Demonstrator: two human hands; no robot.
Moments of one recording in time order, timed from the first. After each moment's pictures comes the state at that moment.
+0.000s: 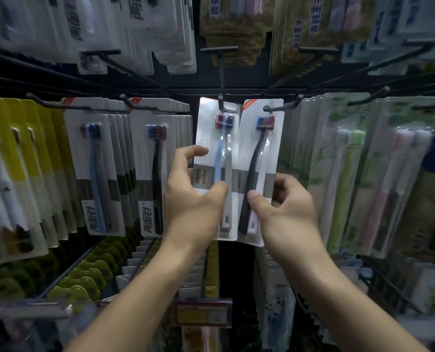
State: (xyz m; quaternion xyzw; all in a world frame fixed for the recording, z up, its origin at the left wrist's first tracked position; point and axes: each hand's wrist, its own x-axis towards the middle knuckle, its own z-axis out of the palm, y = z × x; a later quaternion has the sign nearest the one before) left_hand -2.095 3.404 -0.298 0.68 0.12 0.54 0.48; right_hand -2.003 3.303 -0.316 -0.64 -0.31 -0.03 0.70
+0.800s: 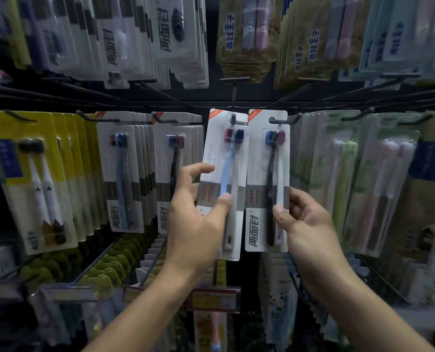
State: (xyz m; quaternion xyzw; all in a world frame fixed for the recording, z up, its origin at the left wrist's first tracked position) left_hand -2.132 3.391 -0.312 0.68 0.04 0.54 0.48; right_hand -2.013 3.271 -0.322 -0.59 -0.32 0.04 0.74
